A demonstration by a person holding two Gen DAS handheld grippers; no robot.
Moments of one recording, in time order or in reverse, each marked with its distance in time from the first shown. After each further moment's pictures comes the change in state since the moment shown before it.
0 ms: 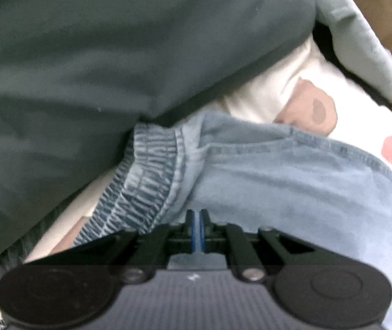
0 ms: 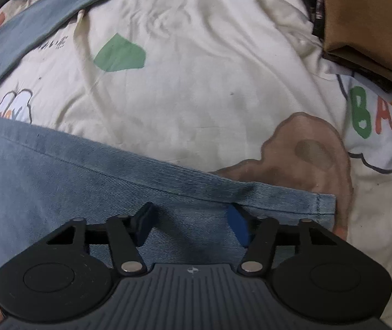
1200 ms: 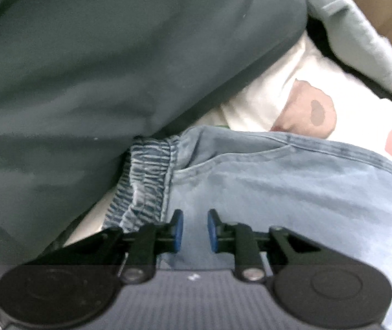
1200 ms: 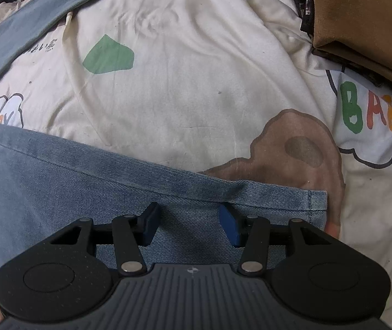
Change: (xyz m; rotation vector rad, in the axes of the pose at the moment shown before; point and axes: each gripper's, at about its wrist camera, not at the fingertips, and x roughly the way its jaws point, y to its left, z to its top) left arm -0.017 -0.030 0.020 0.082 0.003 0.034; right arm 0.003 -0.004 0.007 0.015 0.012 -0.021
